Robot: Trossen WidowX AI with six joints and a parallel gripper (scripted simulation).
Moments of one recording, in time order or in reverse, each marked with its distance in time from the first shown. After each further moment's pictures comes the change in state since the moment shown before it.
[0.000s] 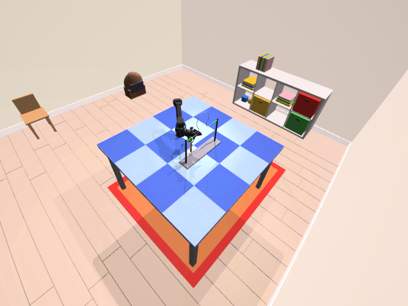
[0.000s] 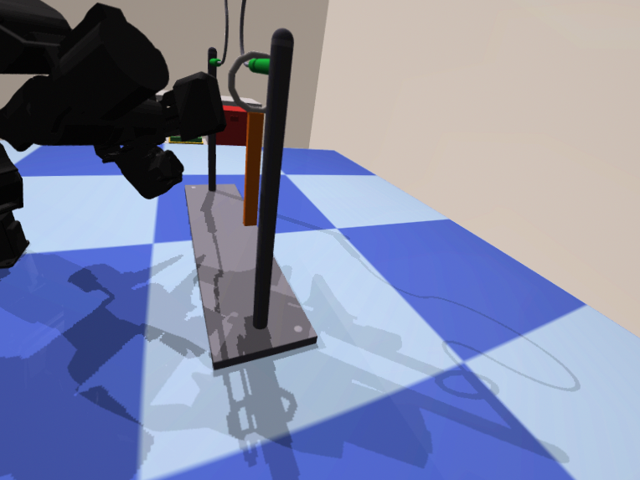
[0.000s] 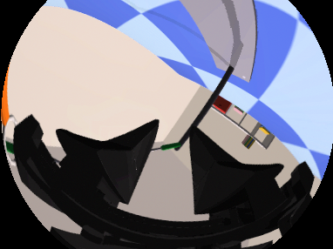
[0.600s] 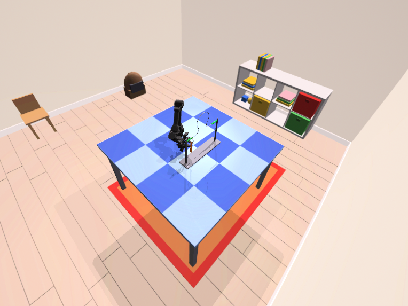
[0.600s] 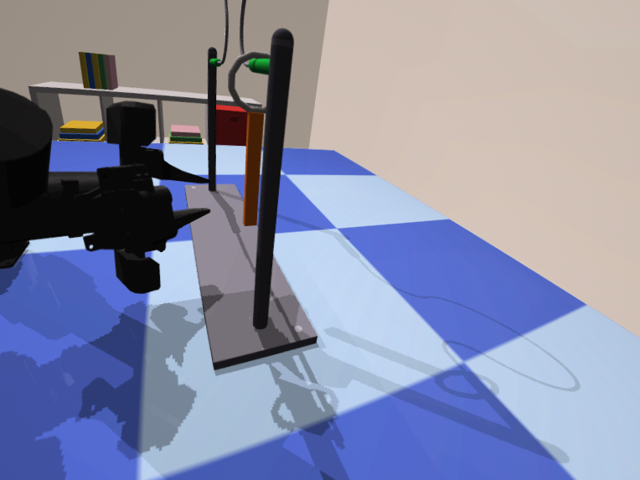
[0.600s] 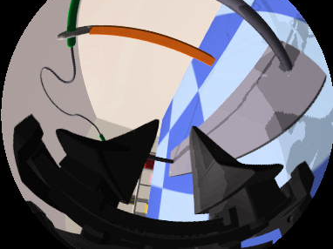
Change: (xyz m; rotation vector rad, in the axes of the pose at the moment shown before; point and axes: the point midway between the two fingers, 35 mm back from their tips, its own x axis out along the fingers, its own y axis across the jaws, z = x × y) arm -0.069 0.032 0.096 -1.295 -0.387 0.225
